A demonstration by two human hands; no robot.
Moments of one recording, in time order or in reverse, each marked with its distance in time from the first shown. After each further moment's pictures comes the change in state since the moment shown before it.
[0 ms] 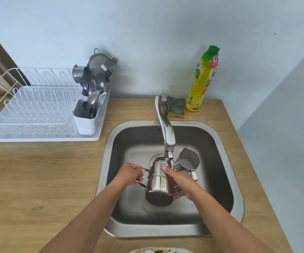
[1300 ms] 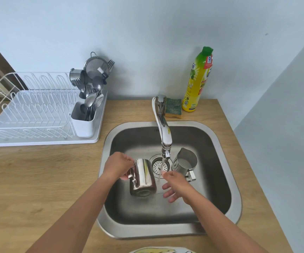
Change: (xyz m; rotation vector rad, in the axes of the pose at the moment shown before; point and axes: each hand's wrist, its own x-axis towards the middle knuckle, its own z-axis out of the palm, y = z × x) left_hand -0.007 0.029 -0.032 0.401 0.238 0.141; right_hand -0.015 0.002 0.011 -0.055 -0.003 -0.049
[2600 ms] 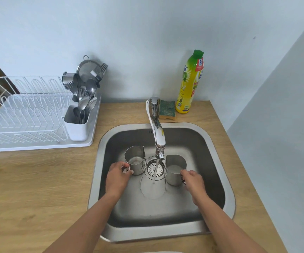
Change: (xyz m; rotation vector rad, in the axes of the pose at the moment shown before) left_hand 0.011 -0.047 0.056 -0.088 0.255 0.166; right_hand 0.019 0.035 -0.047 0.166 0.481 -0.088
